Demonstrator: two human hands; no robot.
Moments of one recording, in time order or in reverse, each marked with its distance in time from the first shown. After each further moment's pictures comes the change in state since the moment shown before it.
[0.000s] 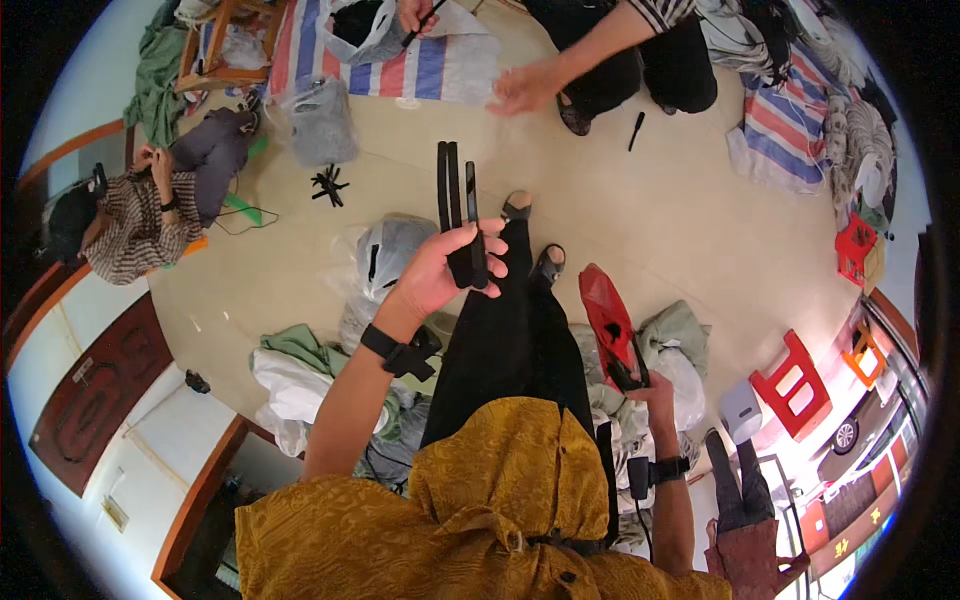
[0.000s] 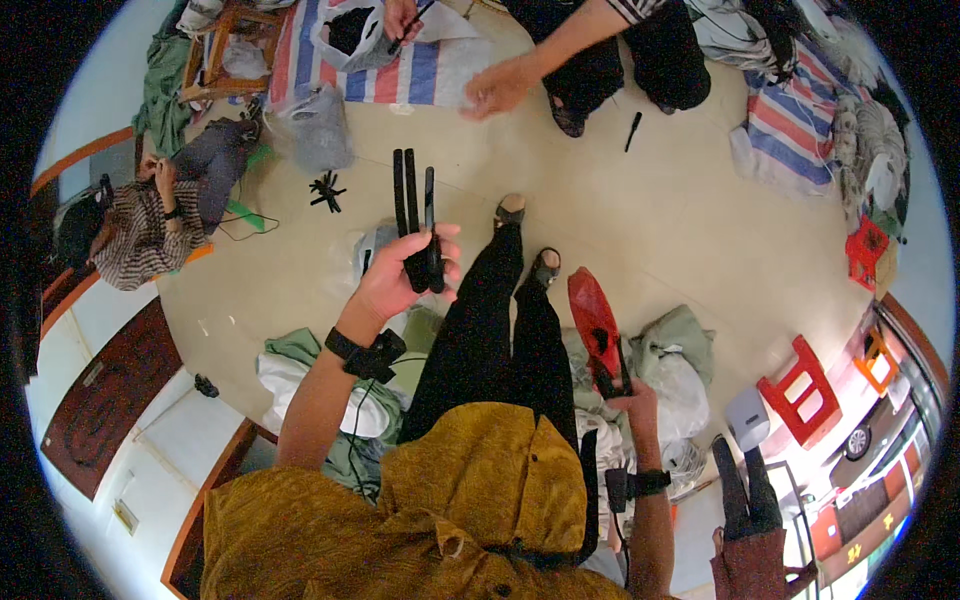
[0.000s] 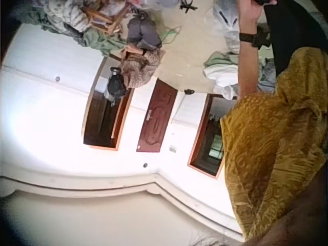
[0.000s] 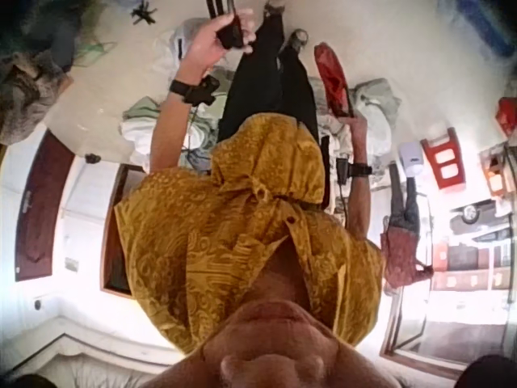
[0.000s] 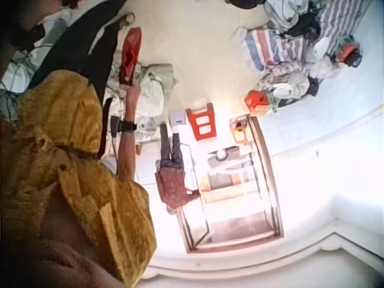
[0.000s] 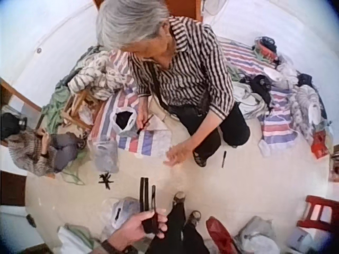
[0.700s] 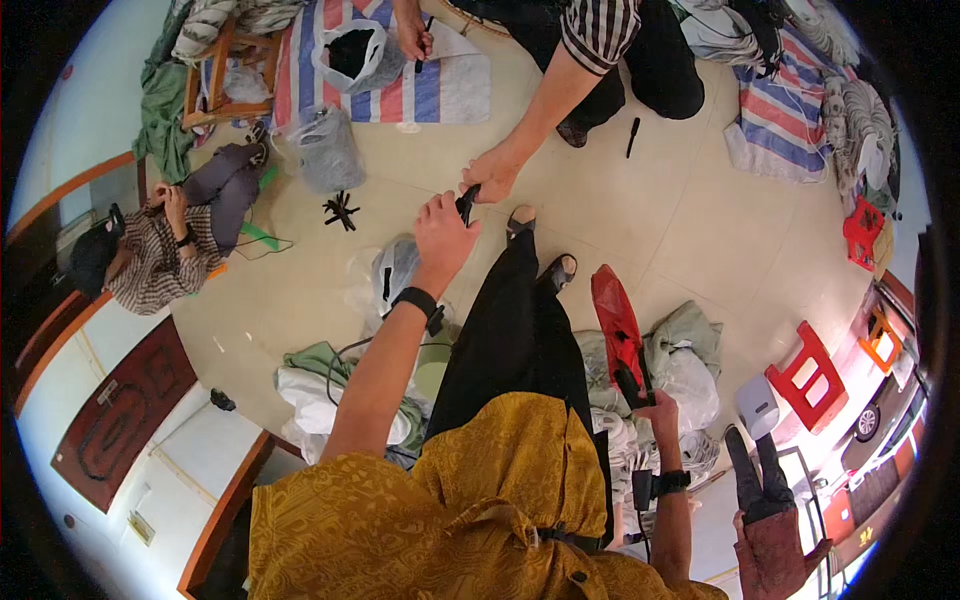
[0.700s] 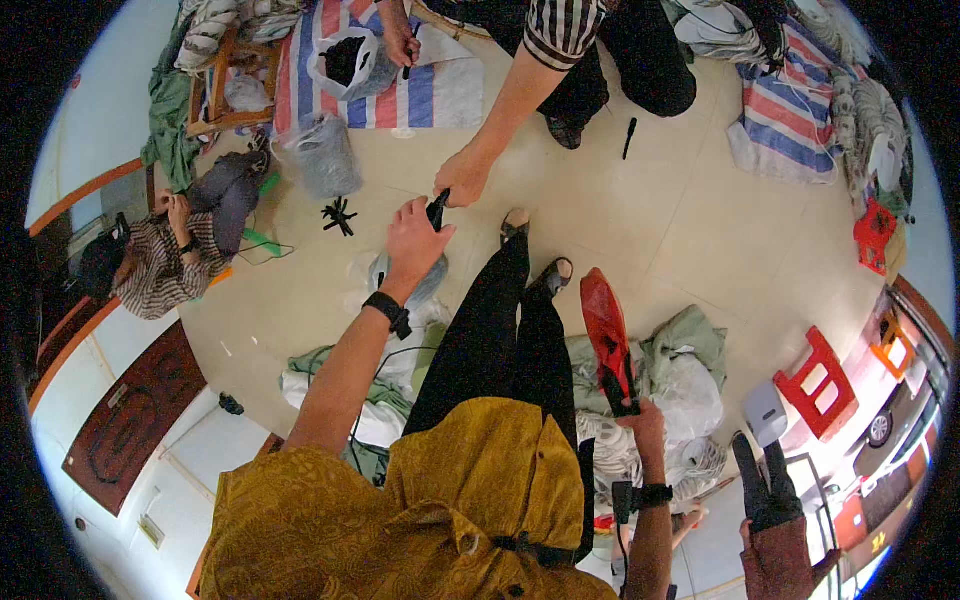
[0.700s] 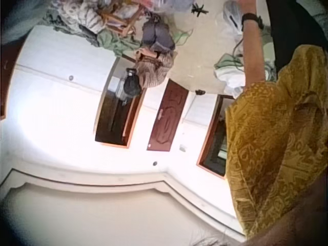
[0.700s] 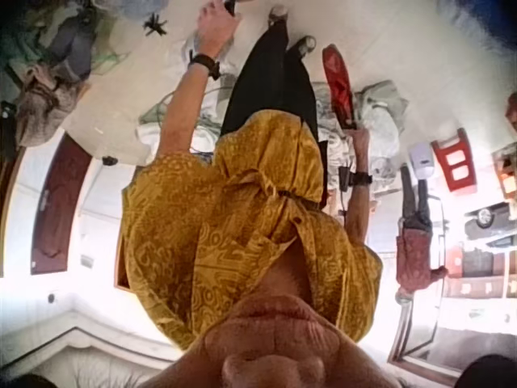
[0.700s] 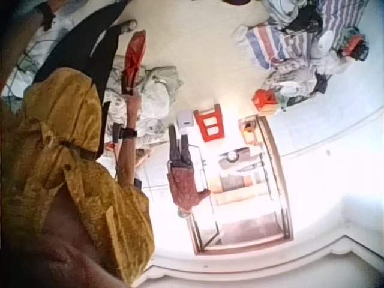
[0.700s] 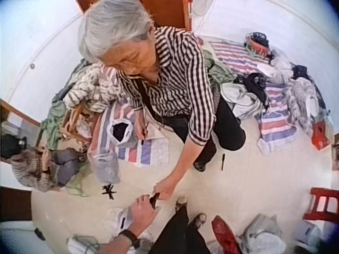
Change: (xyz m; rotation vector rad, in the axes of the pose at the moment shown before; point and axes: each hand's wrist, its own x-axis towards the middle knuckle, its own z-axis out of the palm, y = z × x) left_hand 0.091 0.006 -0.028 1.971 0.845 0.670; right_hand -0.007 0.032 -0.030 -0.234 0.079 -0.107
